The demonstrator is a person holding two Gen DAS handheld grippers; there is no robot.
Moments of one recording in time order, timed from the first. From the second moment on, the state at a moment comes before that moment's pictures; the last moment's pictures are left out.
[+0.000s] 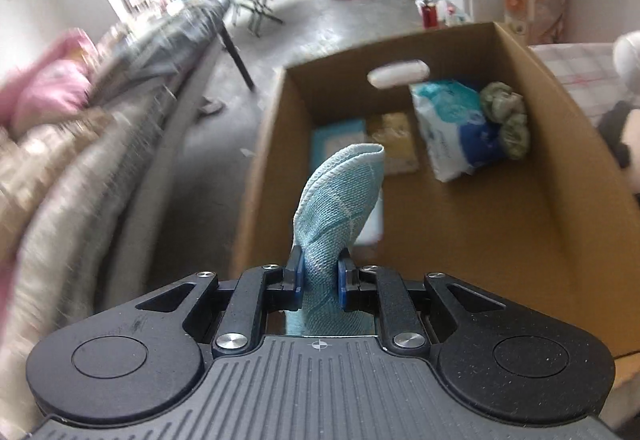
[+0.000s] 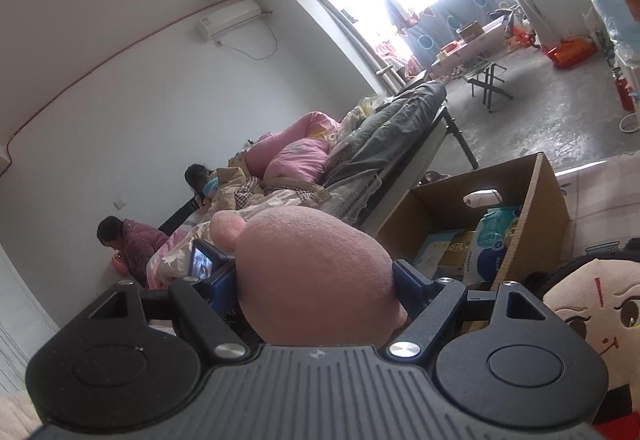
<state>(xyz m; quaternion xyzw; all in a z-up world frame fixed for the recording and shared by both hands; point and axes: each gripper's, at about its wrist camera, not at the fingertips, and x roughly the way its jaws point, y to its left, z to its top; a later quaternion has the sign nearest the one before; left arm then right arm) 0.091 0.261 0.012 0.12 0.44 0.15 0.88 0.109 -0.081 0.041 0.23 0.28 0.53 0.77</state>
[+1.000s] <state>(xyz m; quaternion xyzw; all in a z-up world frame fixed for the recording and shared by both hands) 0.133 0.244 -0.062 0.08 0.59 0.08 0.80 0.115 -0.102 0.029 0.26 0.28 0.51 0.77</state>
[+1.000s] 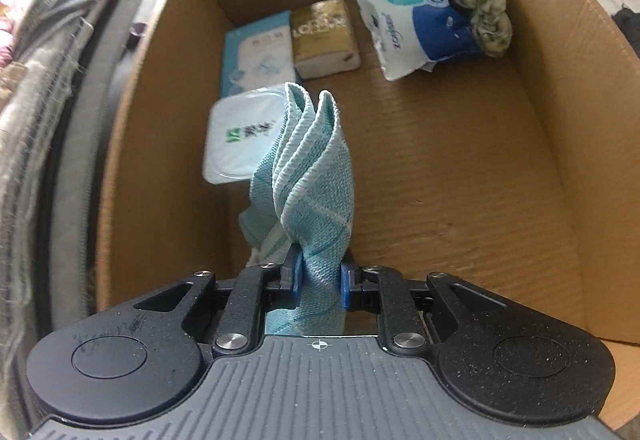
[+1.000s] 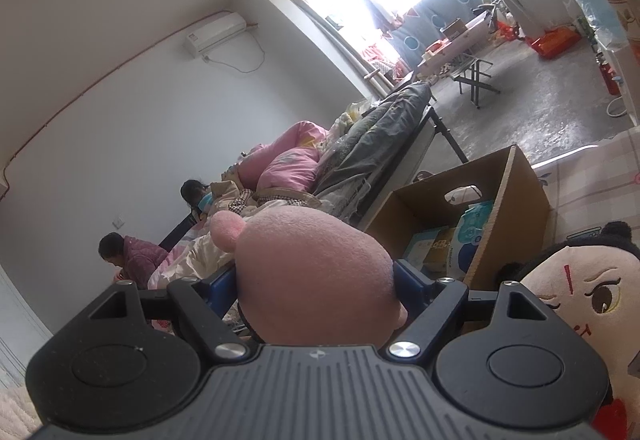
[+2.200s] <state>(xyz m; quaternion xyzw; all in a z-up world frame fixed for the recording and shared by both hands) 0.007 0.277 0.032 -0.16 0.29 0.17 0.93 0.183 0.037 0.025 0.13 0.41 0.48 0.77</state>
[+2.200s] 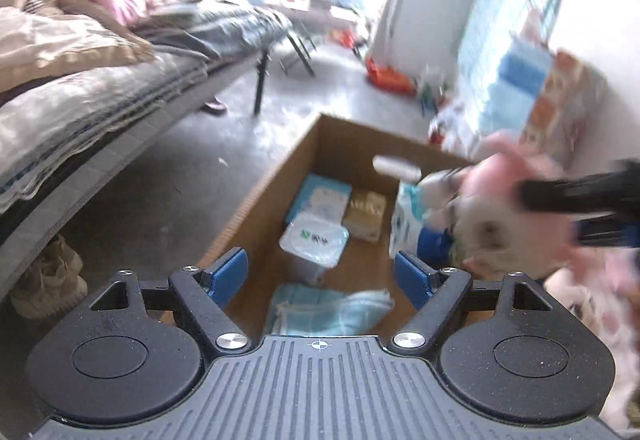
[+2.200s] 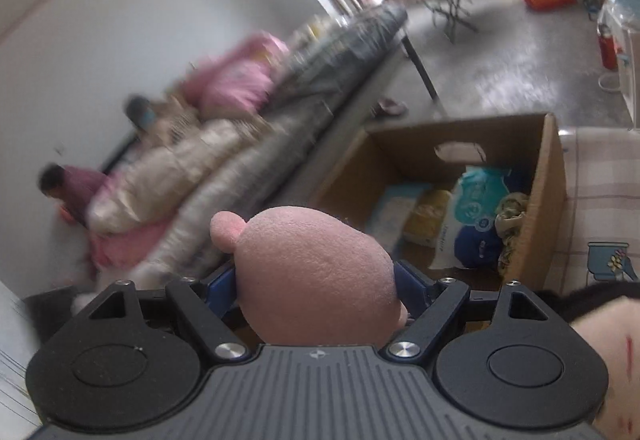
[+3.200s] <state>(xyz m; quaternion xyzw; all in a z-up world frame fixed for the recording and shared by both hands) -0.040 0.299 0.028 -0.21 0.23 0.20 0.93 0.180 0.200 -0.064 -0.28 0.44 0.39 0.76</state>
